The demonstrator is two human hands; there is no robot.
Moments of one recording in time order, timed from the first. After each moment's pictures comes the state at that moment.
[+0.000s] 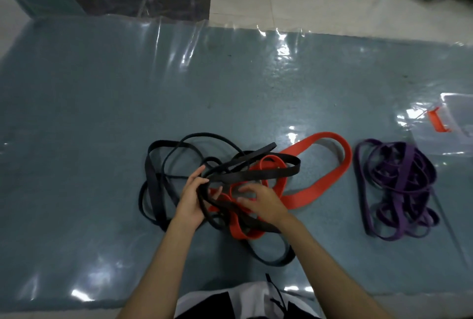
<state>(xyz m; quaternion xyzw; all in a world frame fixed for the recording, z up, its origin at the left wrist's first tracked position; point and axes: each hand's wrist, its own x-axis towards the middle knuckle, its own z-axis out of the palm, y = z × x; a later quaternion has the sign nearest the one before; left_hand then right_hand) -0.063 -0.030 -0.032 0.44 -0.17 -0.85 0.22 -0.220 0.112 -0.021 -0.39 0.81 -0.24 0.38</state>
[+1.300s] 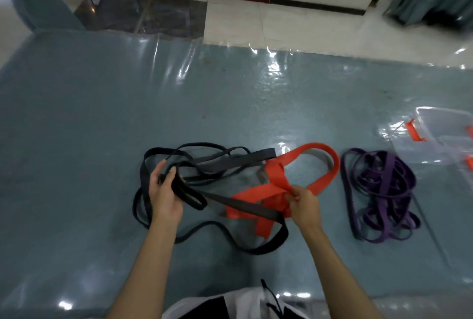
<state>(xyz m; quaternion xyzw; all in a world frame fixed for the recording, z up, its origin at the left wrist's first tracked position) -0.041 -0.053 -0.009 0.44 -0.21 -0.75 0.44 -0.266 0.187 -0.004 -0.21 0.91 -0.32 0.17</state>
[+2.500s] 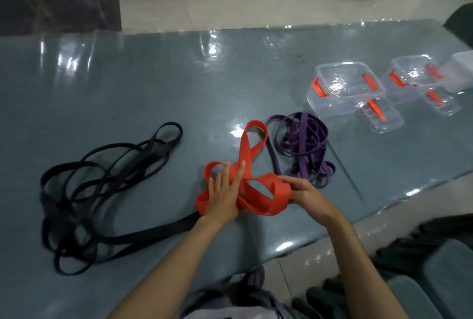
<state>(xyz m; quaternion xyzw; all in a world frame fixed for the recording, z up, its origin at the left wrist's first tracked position) -0.229 0.180 -0.044 0.16 -0.94 -0.28 -0.08 -0.338 0.380 0.073 -0.16 0.72 -0.53 0.41</state>
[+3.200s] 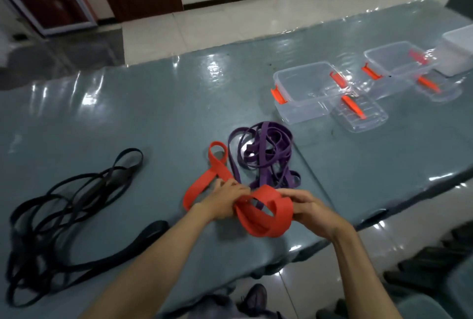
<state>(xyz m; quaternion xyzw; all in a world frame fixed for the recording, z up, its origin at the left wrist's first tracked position) -0.366 0.272 -0.002 -0.07 -0.97 -0.13 -0.20 -0.437 0.536 0.071 -0.17 0.59 -0.62 0.49</state>
